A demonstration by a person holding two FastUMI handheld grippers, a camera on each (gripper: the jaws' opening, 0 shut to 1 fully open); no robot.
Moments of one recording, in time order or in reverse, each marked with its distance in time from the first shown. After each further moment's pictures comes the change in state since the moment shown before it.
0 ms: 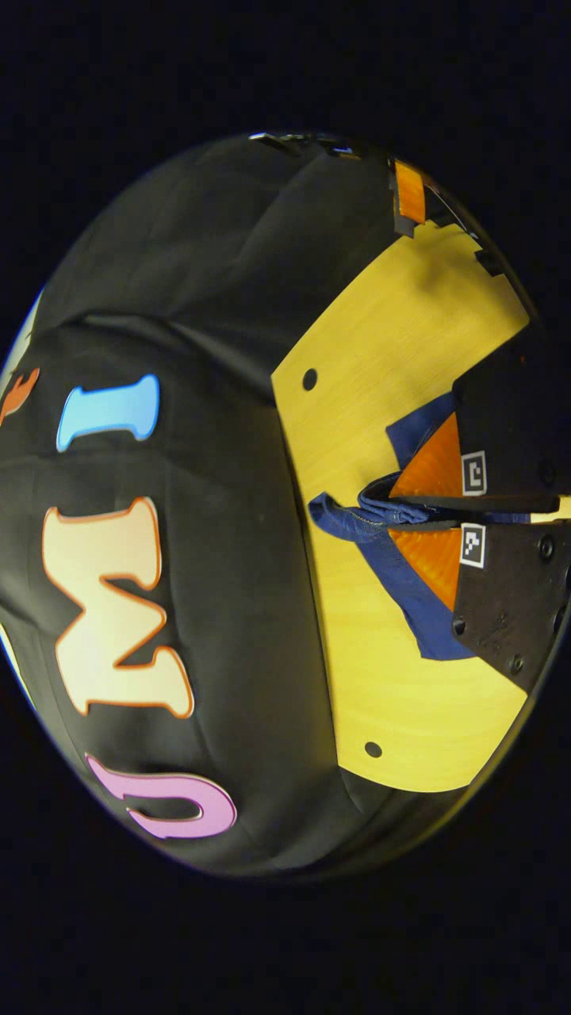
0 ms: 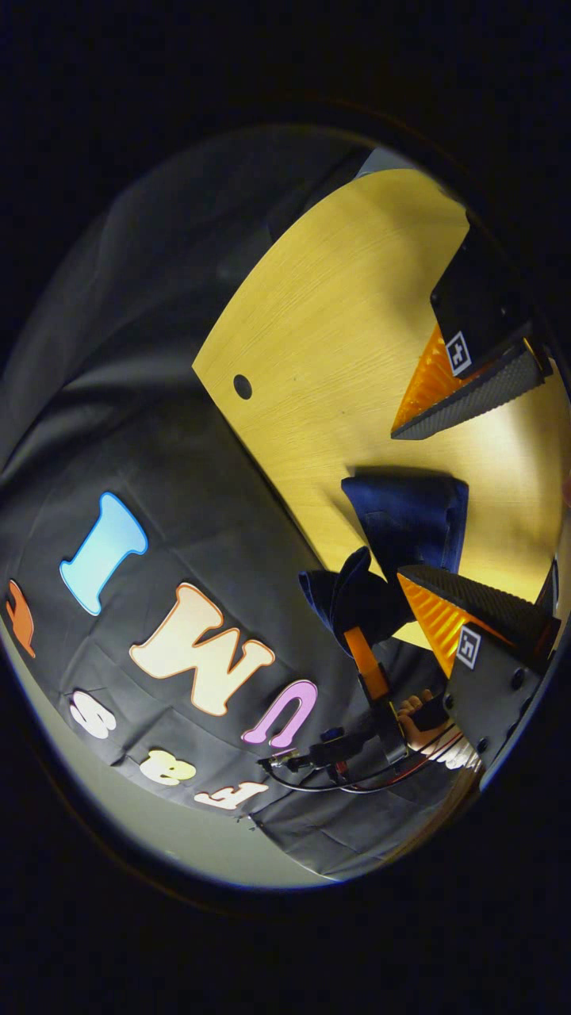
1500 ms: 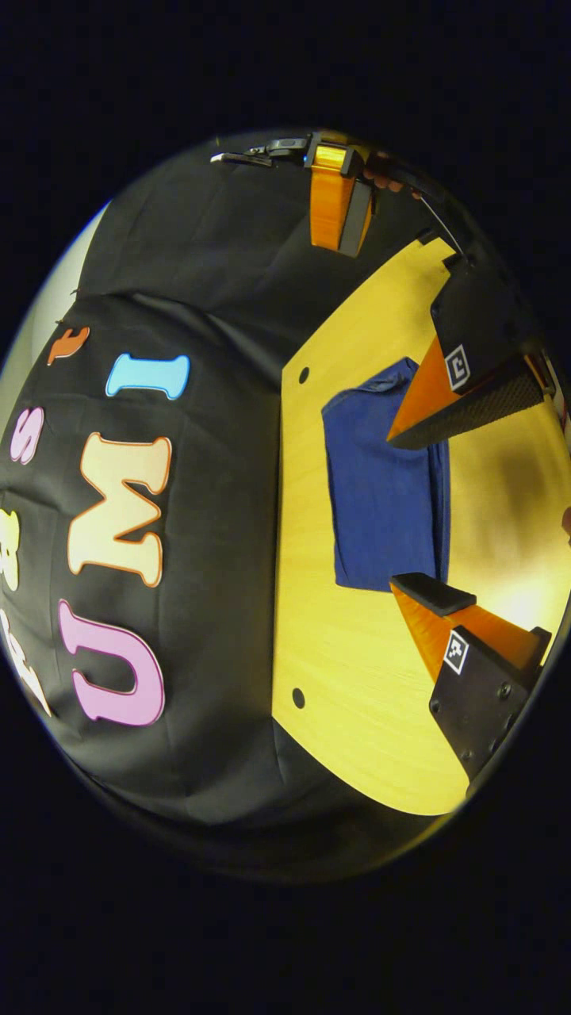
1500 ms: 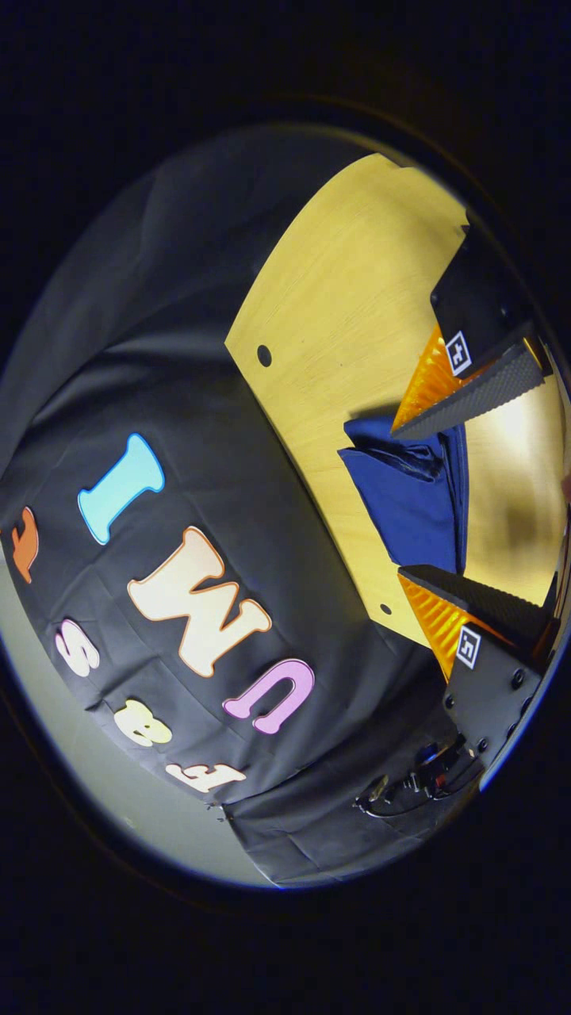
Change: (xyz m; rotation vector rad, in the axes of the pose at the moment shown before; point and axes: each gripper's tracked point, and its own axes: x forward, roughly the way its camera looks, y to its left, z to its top) left arm -0.144 0.088 -0.123 -0.213 -0.105 0.031; right arm -0.002 0.128 -0.060 -0.097 -0.175 -0.044
